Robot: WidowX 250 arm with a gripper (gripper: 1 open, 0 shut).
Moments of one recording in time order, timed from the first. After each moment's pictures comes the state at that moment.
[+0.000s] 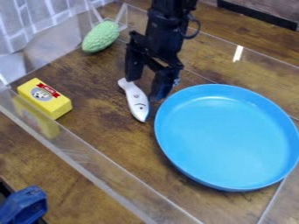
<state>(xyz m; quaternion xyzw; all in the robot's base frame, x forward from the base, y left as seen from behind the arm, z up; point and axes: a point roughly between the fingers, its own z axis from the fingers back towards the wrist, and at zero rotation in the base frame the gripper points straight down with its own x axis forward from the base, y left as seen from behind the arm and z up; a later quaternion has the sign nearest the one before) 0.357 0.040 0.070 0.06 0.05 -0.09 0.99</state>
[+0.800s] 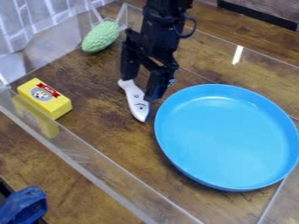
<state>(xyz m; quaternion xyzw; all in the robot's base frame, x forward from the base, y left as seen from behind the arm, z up) 0.349 0.042 0.060 0.06 0.06 -0.10 0.99</state>
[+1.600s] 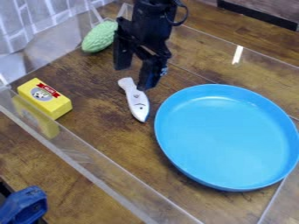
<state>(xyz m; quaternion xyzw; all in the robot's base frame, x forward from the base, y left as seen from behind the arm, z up) 0.347 0.054 0.088 0.08 0.02 -0.09 0.99</state>
